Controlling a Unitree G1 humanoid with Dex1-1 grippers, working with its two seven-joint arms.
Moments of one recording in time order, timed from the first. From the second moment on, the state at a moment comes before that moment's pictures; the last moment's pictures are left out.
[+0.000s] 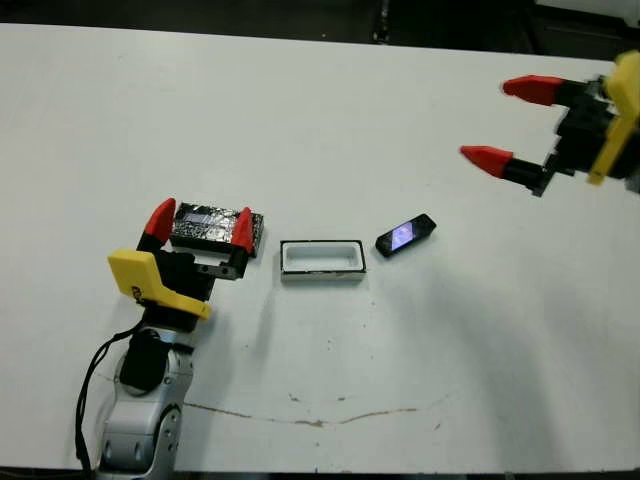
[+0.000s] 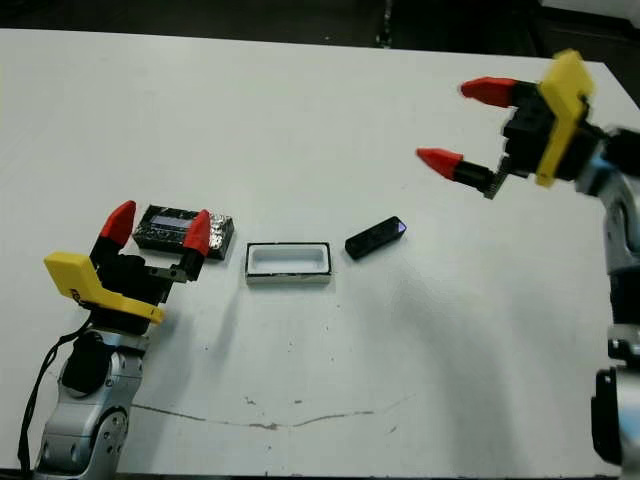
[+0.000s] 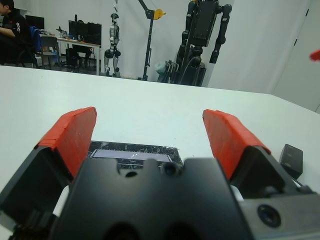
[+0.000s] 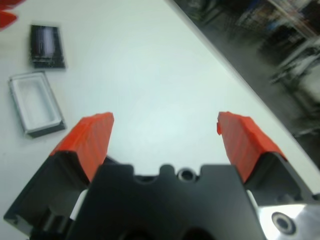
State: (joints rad) left arm 0.08 0.09 0.01 -0.30 -0.21 -0.05 -0.15; right arm -0.92 -0.77 0.12 0.64 0.18 0.11 1.27
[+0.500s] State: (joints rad) left arm 0.08 0.09 0.01 -0.30 -0.21 -0.05 -0.14; right arm -1.19 -0.62 0.37 1.13 -0.15 -0.17 1.58
